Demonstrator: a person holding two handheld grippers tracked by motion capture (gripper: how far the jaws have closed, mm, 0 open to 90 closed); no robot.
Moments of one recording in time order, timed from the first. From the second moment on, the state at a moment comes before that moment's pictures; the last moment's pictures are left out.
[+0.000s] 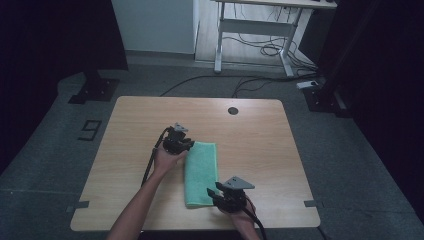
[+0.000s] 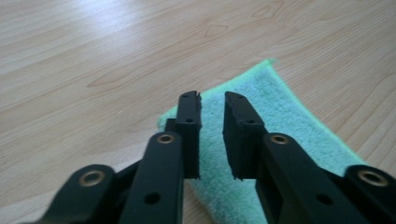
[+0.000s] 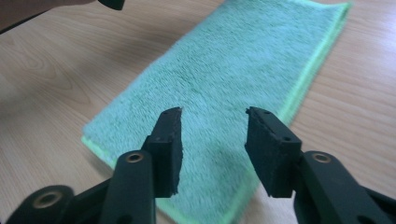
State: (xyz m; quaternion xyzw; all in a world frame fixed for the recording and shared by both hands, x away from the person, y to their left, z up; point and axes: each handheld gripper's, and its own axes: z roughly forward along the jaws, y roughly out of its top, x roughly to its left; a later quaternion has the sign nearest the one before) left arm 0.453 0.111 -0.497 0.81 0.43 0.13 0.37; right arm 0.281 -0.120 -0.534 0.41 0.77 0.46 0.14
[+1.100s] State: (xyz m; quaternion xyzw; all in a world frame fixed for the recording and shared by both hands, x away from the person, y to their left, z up) left arm 0.469 0.109 -0.533 0.83 0.45 0.12 0.32; right arm 0.324 -0.093 -0.528 0.39 0.78 0.47 0.13
